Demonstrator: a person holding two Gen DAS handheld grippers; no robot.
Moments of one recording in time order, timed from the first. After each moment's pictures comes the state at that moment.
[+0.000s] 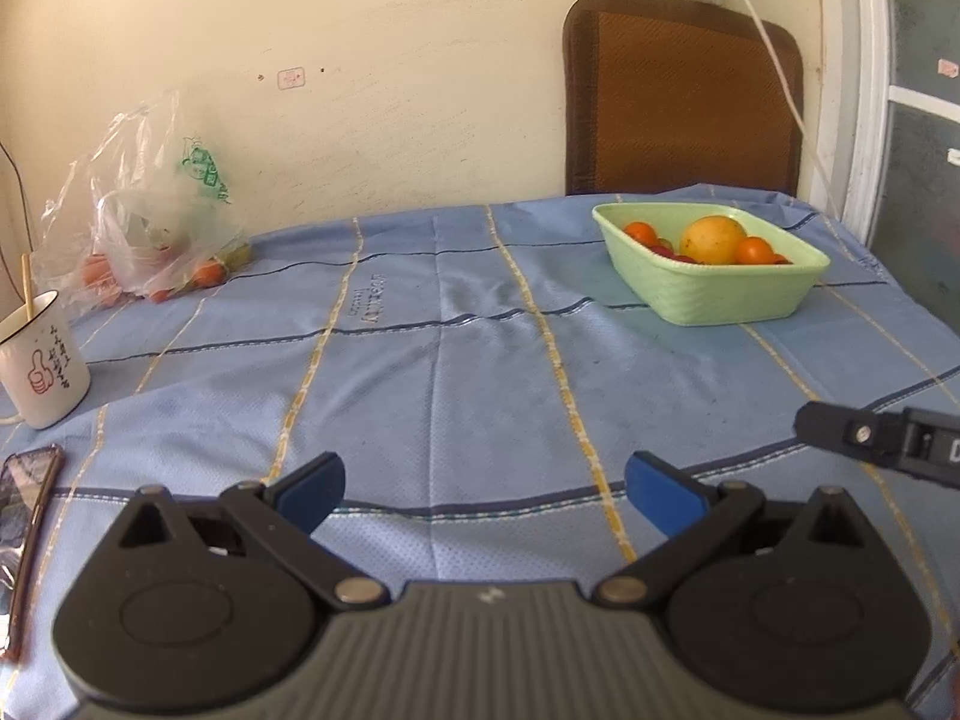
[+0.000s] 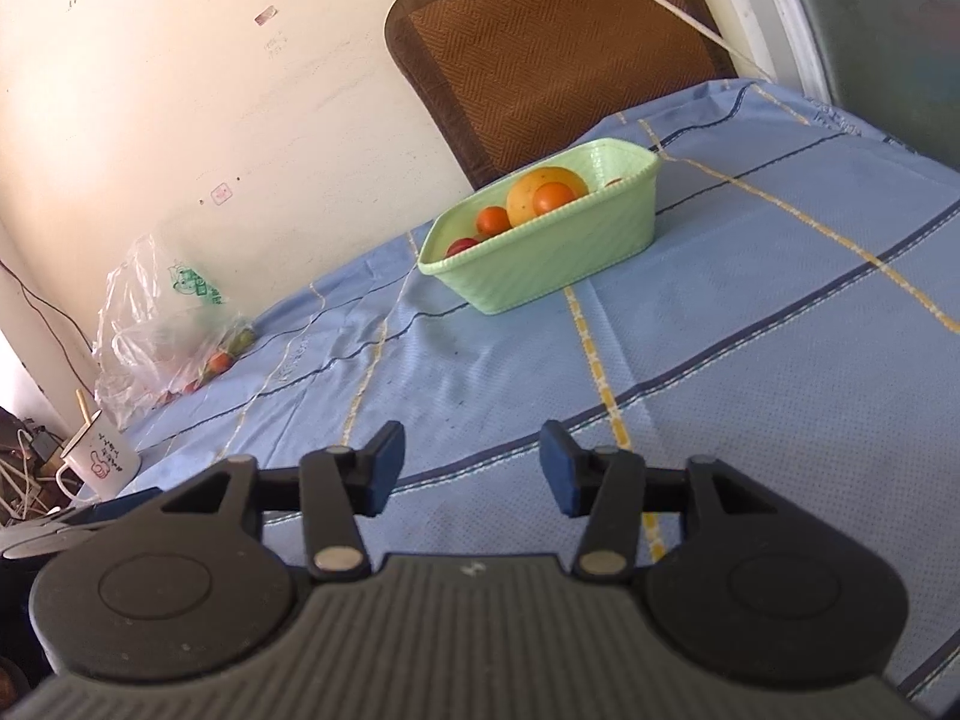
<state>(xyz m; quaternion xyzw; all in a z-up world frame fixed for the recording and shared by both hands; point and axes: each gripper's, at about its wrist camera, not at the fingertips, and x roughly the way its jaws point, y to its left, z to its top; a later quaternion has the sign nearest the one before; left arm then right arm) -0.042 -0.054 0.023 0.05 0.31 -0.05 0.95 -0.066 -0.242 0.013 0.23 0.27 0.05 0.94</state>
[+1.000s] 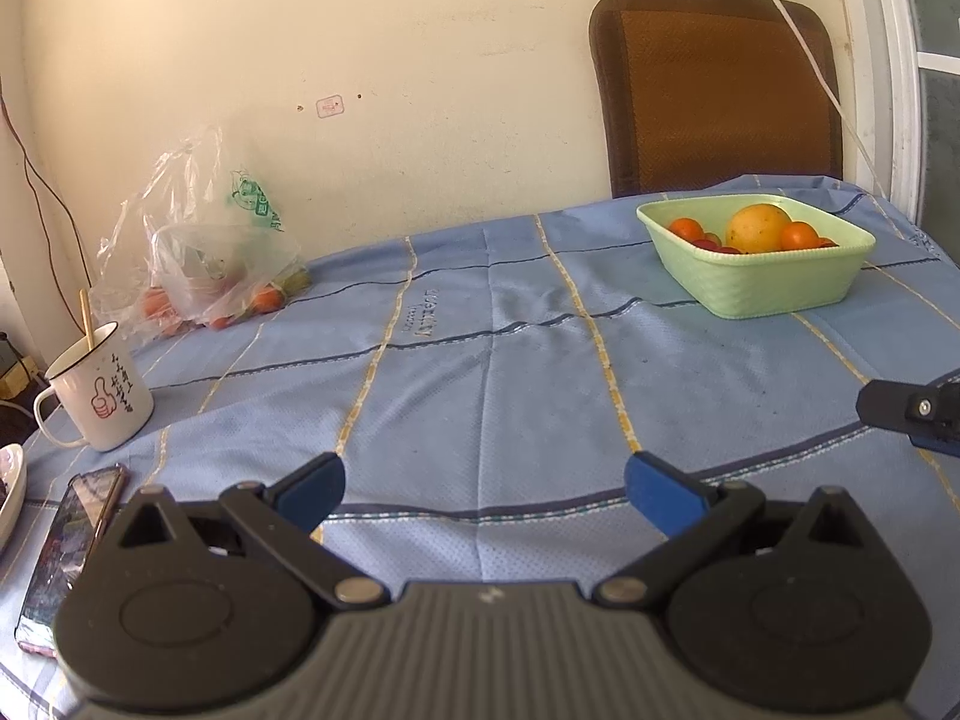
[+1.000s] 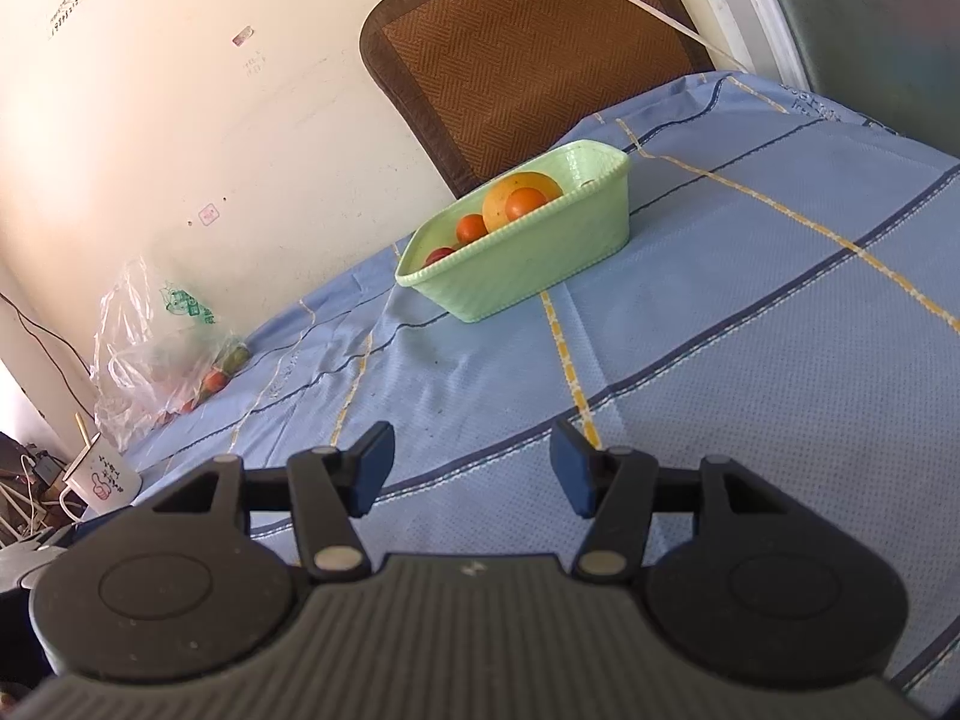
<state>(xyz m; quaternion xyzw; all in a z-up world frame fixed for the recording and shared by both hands) -0.046 -0.061 0.022 0.10 0.29 0.00 0.95 -0.073 -0.246 0.011 0.26 0.26 0.04 0.93</state>
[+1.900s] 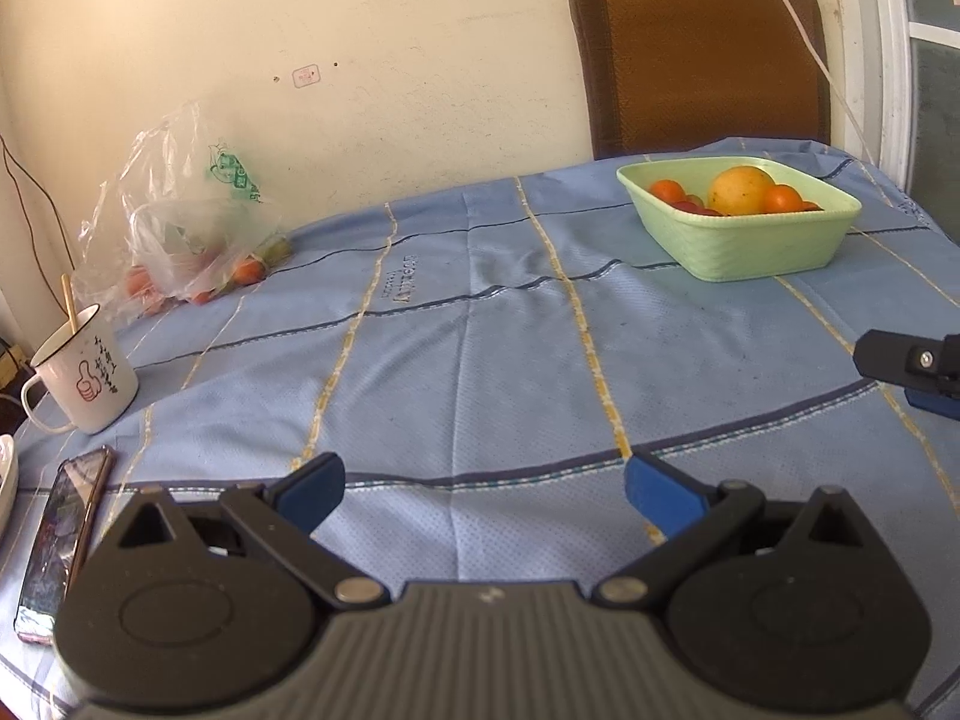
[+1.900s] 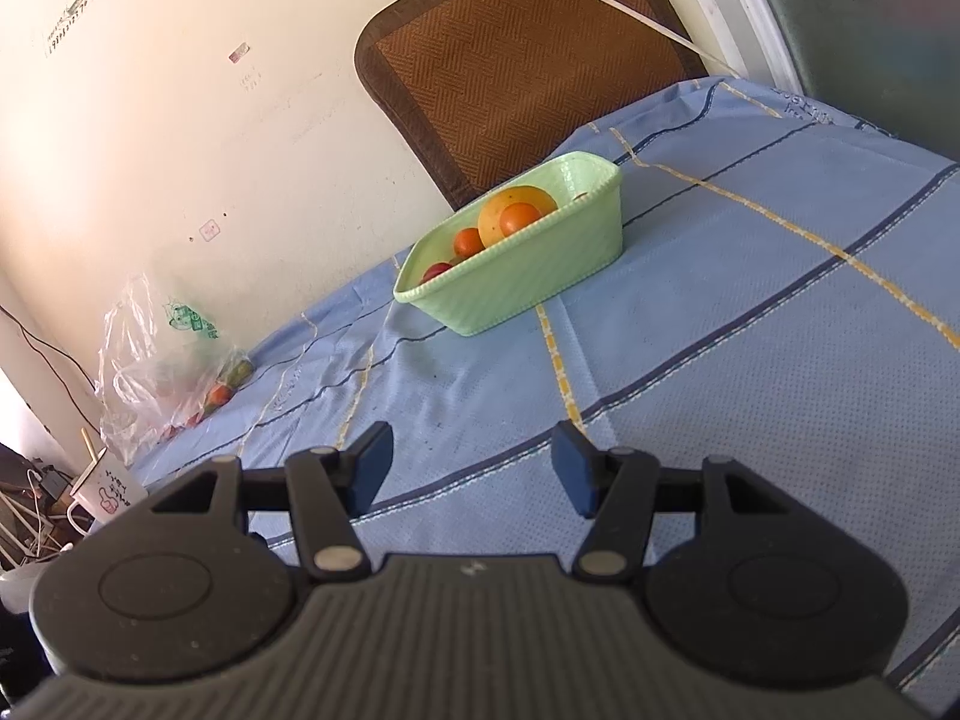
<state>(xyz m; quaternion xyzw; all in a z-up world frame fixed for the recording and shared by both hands) -0.045 -0.068 0.019 0.11 0.32 -0.01 0.94 -0.075 -0.252 0.016 0.27 0.26 0.04 0.93</state>
